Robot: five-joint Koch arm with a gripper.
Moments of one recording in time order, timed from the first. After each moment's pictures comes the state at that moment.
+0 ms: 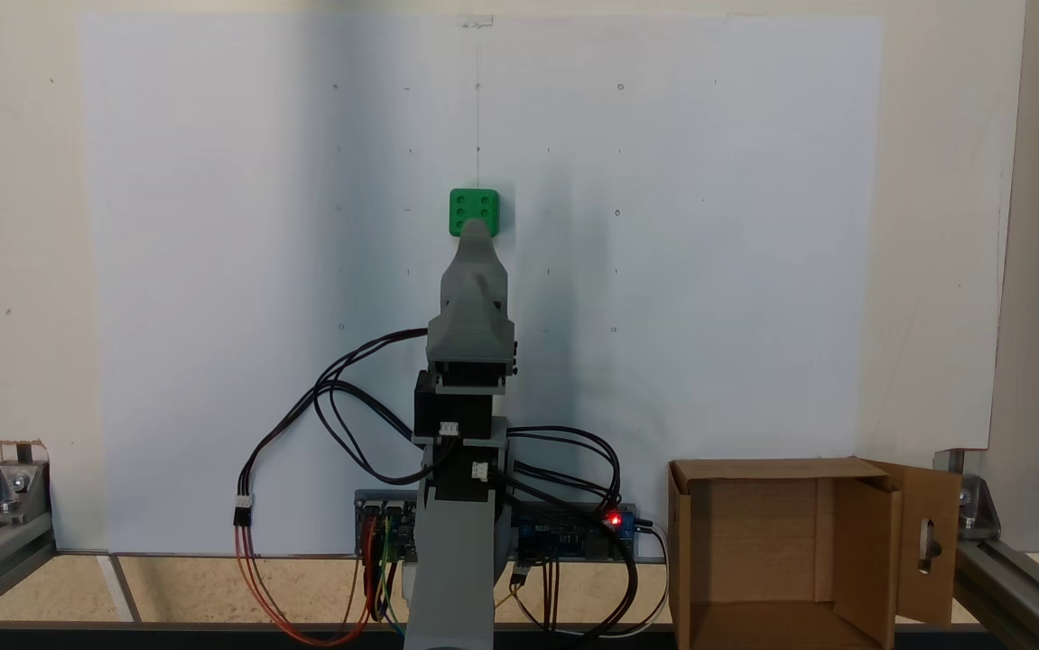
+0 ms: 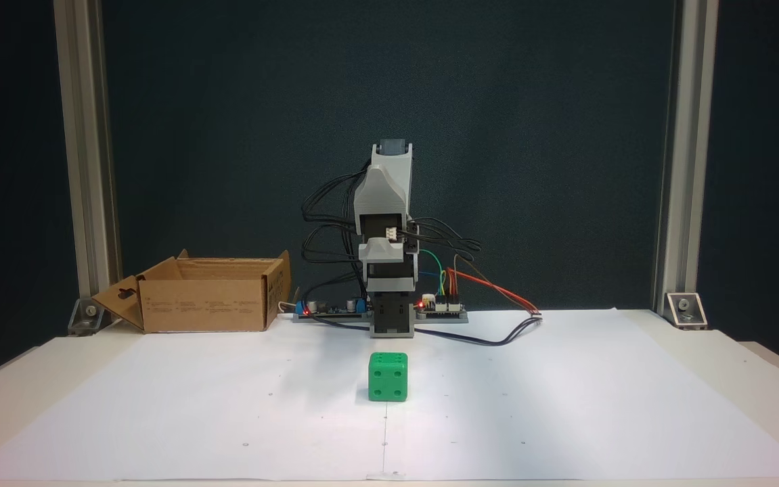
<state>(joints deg) 1.8 129.4 176.4 -91.4 0.7</state>
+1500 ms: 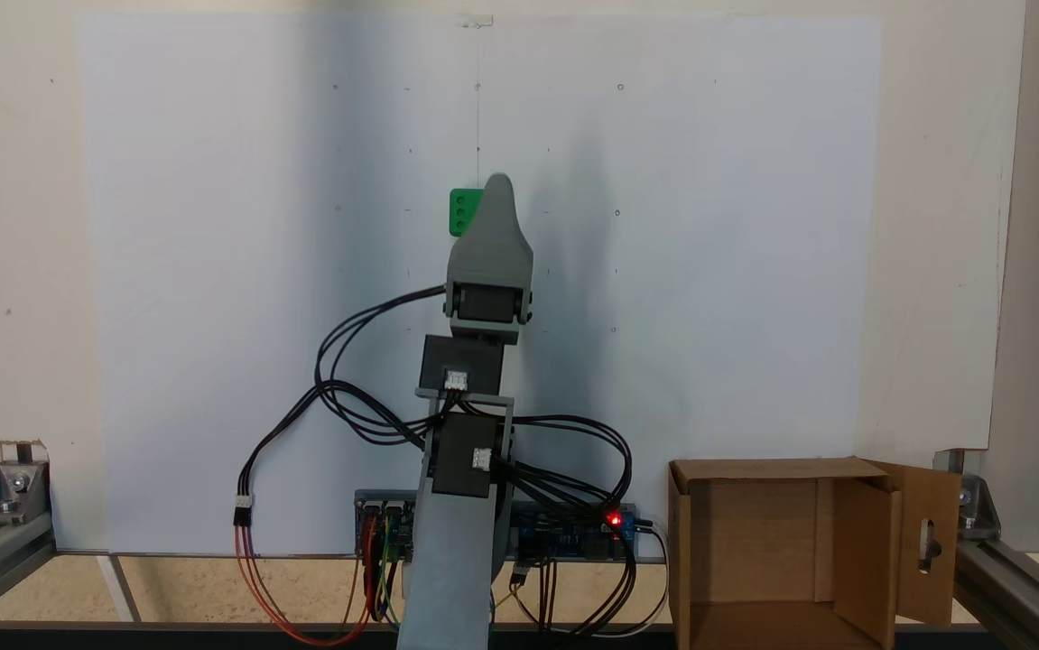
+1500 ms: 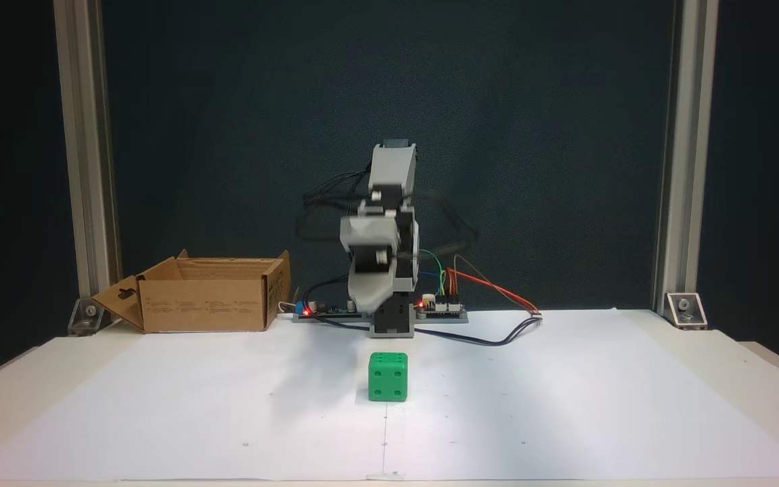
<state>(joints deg) 4.9 129.5 151.6 -35.2 -0.2</state>
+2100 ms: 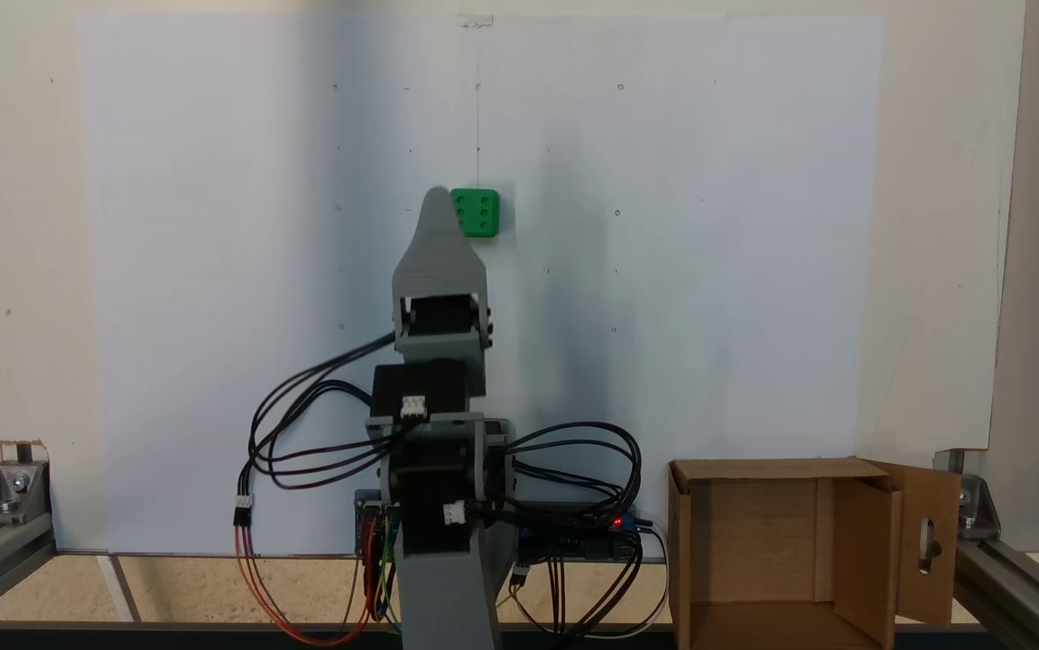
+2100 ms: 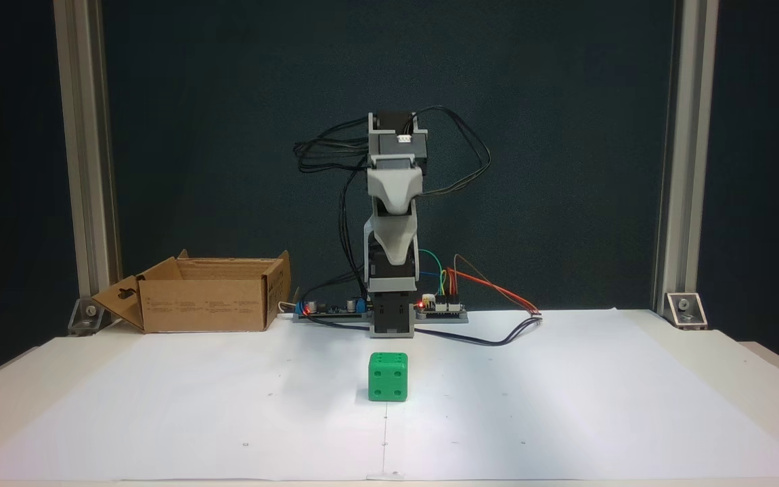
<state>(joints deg) -4.7 129.3 114.9 31.8 0.4</state>
